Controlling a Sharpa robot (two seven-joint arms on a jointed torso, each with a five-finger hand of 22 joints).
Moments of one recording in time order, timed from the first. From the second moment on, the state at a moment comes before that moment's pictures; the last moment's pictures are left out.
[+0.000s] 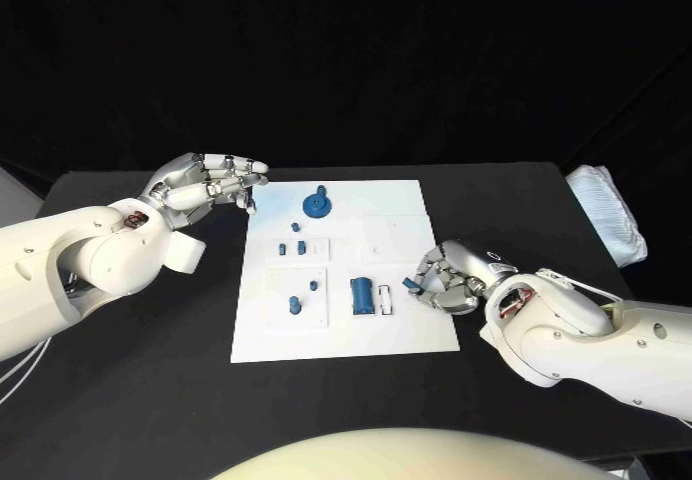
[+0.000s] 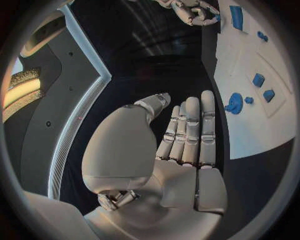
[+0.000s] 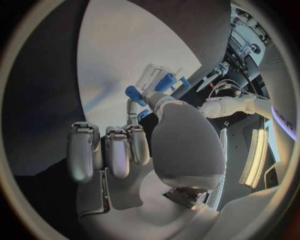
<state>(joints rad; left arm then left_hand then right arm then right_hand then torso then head) 1.24 -0.99 -0.05 1.52 -0.17 -0.07 0.35 1.37 -0.18 0.49 0.07 0.27 0.86 0.20 0.21 0.33 0.87 0.14 0.52 0.16 0.97 0.06 1.14 0.45 0.17 0.89 0.16 0.91 0.51 1.11 -1.04 -0.19 1.91 -1.45 -0.59 -0.48 1.25 -0.23 0.47 0.23 0.30 1.05 0.06 0.47 0.39 1.47 -0.02 1.45 1.31 1.47 -0.08 1.55 1.31 0.05 1.47 0.03 1.44 1.31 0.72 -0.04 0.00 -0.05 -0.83</state>
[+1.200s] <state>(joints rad) 1.24 -1.00 -0.05 1.53 -0.17 -0.06 0.34 1.37 -0.18 0.49 0.07 0.27 0.86 0.20 0.20 0.33 0.87 0.14 0.52 0.16 0.97 0.06 1.14 0.45 0.17 0.89 0.16 0.91 0.51 1.09 -0.91 -0.19 1.83 -1.29 -0.57 -0.51 1.16 -0.20 0.45 0.28 0.29 1.08 0.04 0.50 0.40 1.47 -0.03 1.51 1.31 1.46 -0.08 1.57 1.31 0.03 1.46 0.02 1.47 1.31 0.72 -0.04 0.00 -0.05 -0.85</state>
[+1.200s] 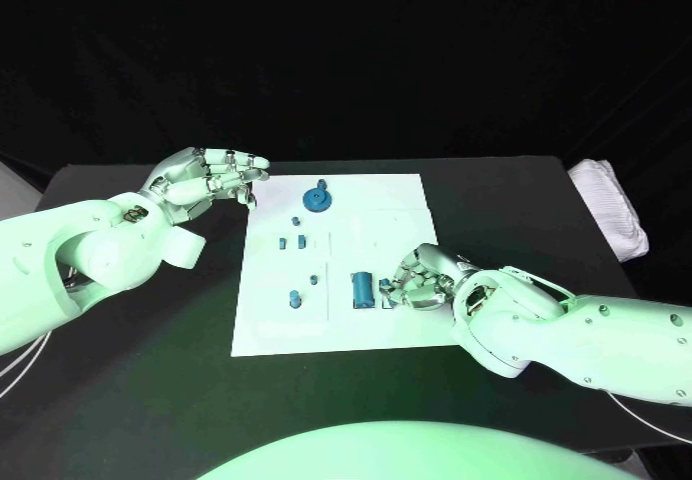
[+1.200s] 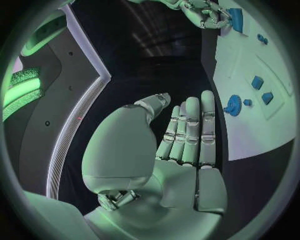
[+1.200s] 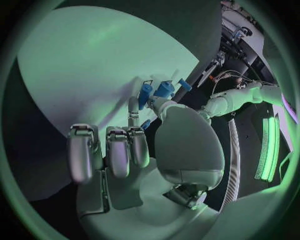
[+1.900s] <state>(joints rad) 1.24 -1.00 -0.05 1.53 -0.17 -0.06 0.33 1.37 -0.18 0.49 0.08 0.27 0.86 0.20 0.20 0.33 0.87 0.14 0.52 0.16 0.97 0.06 1.14 0.45 0.17 0.89 0.16 0.91 0.51 1.09 -0.90 -0.19 1.83 -1.31 -0.56 -0.53 1.07 -0.20 0.42 0.29 0.26 1.08 0.04 0.50 0.40 1.47 -0.02 1.52 1.31 1.46 -0.08 1.57 1.31 0.03 1.46 0.02 1.47 1.31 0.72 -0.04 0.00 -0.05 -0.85</state>
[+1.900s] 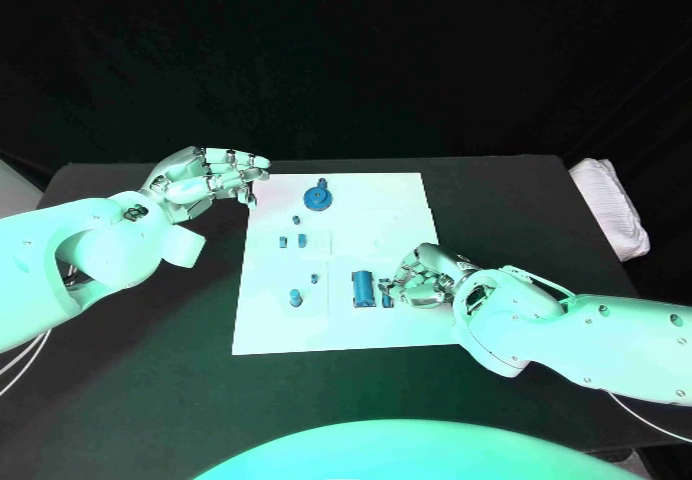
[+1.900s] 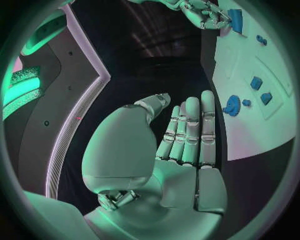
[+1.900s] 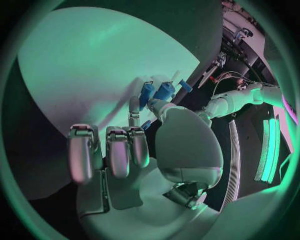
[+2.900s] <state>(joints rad) 1.24 -0.98 -0.05 1.50 -0.17 -0.06 0.33 1.37 -0.18 0.49 0.08 0.27 0.85 0.20 0.20 0.33 0.87 0.14 0.52 0.16 0.97 0.06 1.14 0.45 0.17 0.89 0.16 0.91 0.51 1.10 -0.96 -0.19 1.80 -1.20 -0.64 -0.33 1.17 -0.22 0.35 0.24 0.28 0.95 0.10 0.41 0.36 1.47 0.02 1.34 1.31 1.47 -0.06 1.51 1.31 0.05 1.47 0.05 1.26 1.31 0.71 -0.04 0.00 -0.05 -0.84</state>
